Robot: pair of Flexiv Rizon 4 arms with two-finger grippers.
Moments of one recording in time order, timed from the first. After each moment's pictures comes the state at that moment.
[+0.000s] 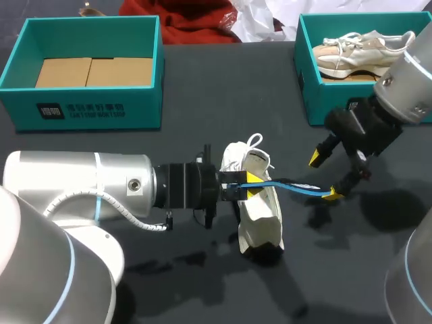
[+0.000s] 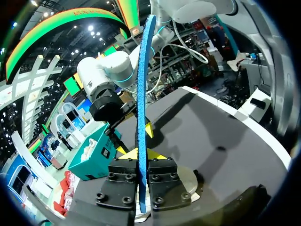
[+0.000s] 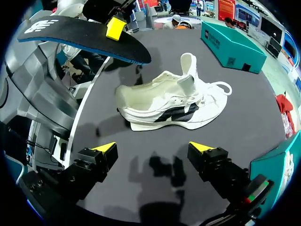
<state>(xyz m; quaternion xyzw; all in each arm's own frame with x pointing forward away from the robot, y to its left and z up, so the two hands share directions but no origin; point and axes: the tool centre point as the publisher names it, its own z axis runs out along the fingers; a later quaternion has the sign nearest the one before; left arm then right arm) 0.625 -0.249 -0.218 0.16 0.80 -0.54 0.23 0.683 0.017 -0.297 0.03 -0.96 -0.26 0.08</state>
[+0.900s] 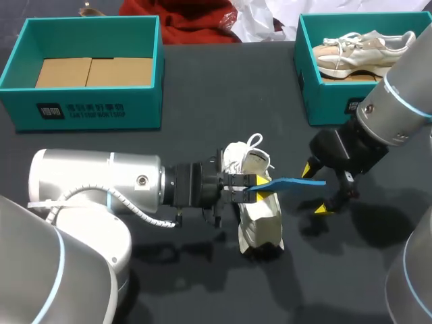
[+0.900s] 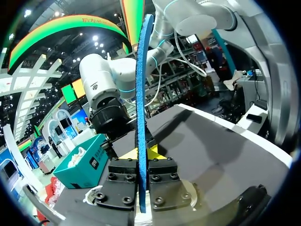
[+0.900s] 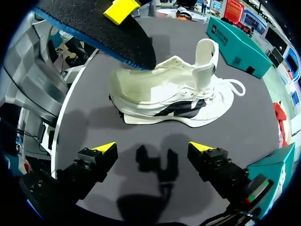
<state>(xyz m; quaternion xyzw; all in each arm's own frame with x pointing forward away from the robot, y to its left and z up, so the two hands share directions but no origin) 0.626 -0.270 -0.235 0.16 0.76 -0.61 0.17 0.678 0.022 -0.328 0.06 -0.97 -0.22 0.03</state>
